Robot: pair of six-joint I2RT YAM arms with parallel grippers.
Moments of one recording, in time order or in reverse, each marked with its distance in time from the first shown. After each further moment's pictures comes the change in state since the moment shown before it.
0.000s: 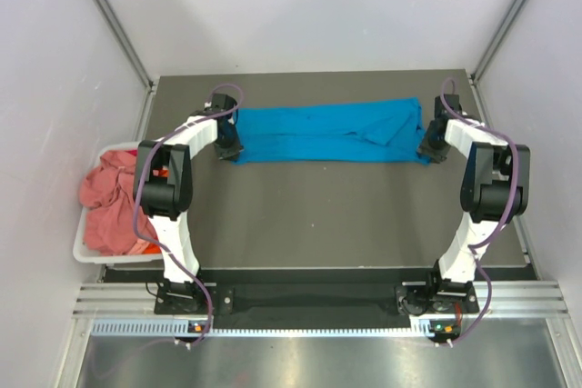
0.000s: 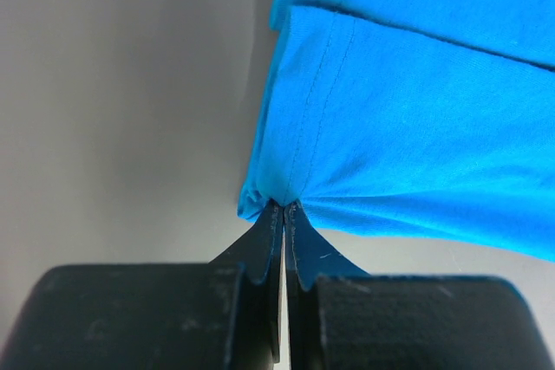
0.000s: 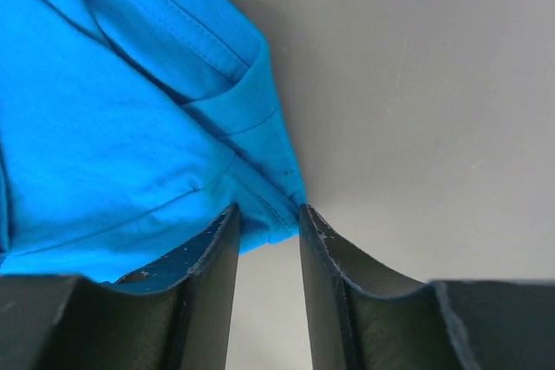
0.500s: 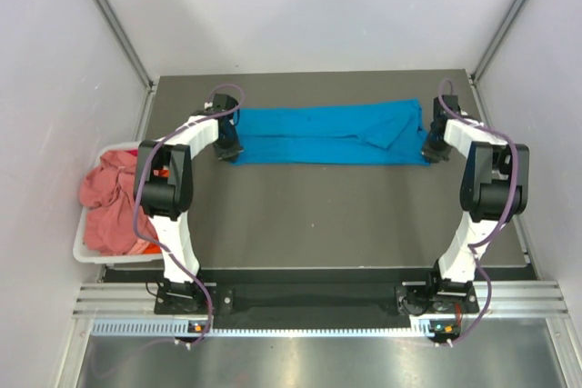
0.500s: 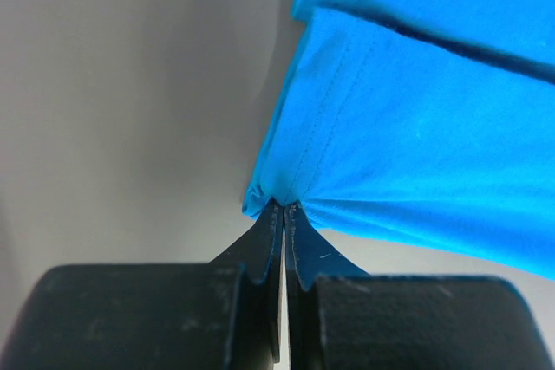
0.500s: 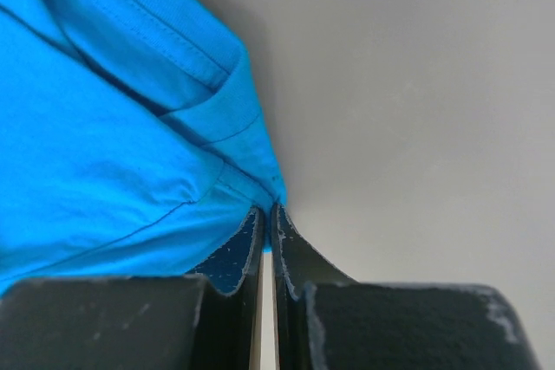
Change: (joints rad) left arm -0.007 0.000 0.005 -0.023 -0.050 0.000; right arm 0.003 0.010 0.002 -0.008 0.069 -0.043
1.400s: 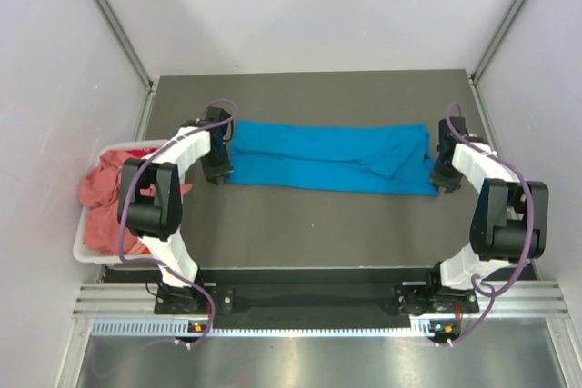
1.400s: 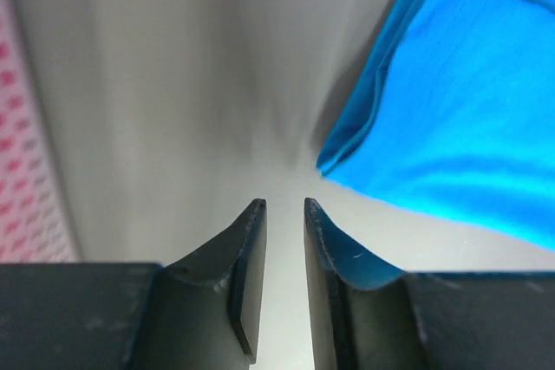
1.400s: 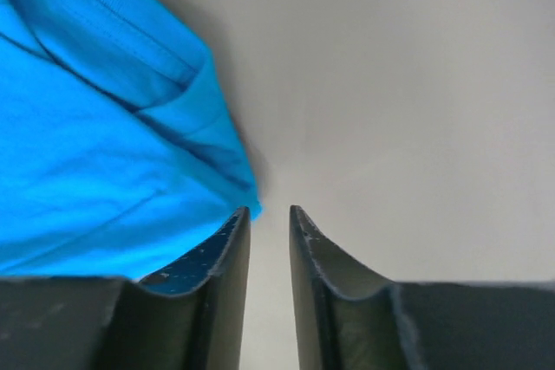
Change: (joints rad) left arm -0.008 -0.206 -0.204 -0.150 -0.069 0.018; right arm -0.001 -0.315 -0.300 -0.136 0.107 0.009
